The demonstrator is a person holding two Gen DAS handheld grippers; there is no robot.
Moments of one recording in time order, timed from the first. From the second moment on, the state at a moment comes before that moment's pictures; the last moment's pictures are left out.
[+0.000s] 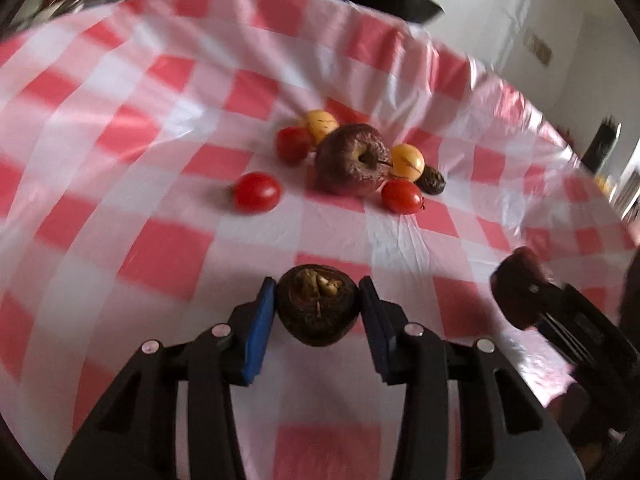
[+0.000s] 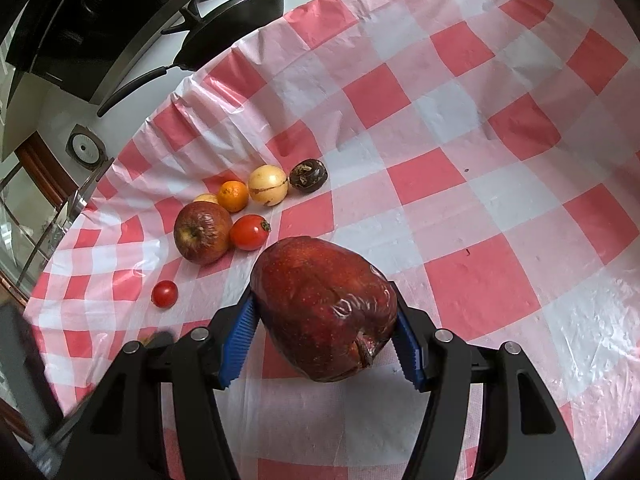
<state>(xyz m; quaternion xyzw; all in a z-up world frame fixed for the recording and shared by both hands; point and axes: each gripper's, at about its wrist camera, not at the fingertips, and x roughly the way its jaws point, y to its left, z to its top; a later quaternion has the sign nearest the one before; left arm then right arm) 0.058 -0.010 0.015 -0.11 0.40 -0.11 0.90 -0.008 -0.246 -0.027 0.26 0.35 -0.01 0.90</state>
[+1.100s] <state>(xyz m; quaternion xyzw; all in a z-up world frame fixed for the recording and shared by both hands) -0.064 0.093 0.036 -0.22 0.32 -0.07 0.92 -0.083 -0.182 -0.006 0.23 0.36 0.06 0.90</state>
